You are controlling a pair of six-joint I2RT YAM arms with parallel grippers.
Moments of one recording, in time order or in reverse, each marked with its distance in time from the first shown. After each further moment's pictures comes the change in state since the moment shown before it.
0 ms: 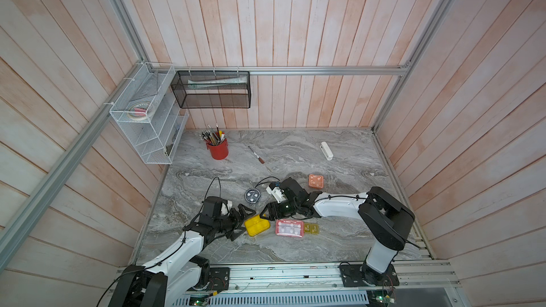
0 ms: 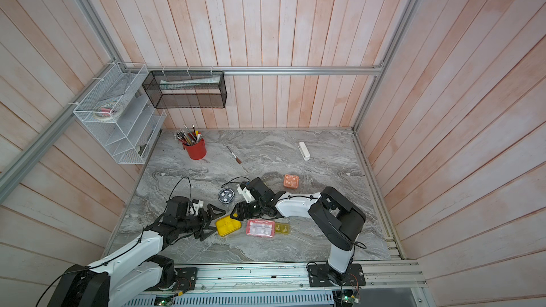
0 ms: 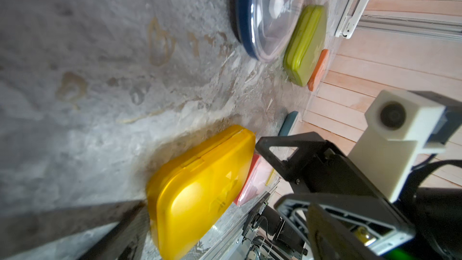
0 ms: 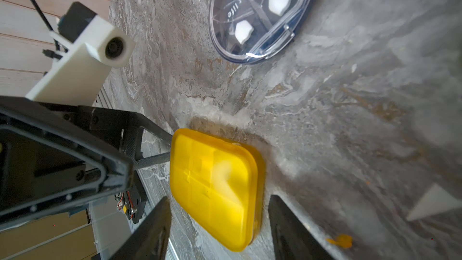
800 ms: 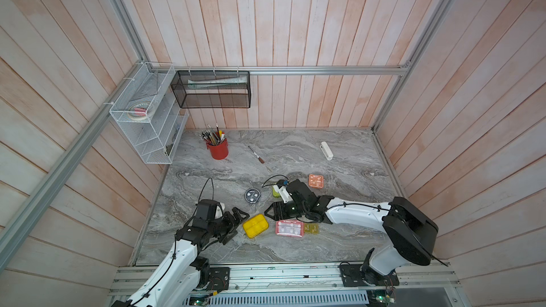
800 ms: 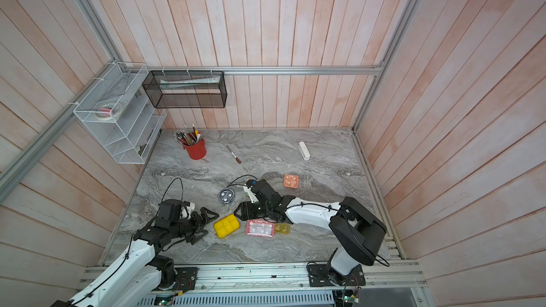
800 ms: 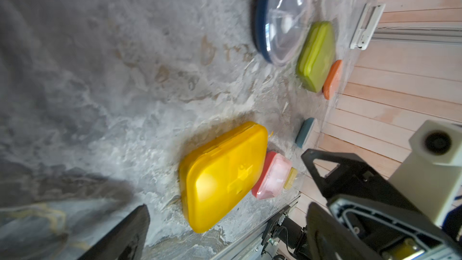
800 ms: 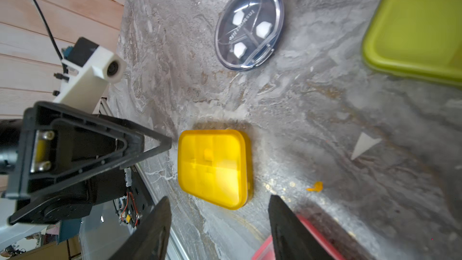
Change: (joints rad) left arm 0.036 -0.251 0.008 -0.339 -0.095 0.082; right arm 0.003 -0.166 -0.074 -0.040 0.139 0.029
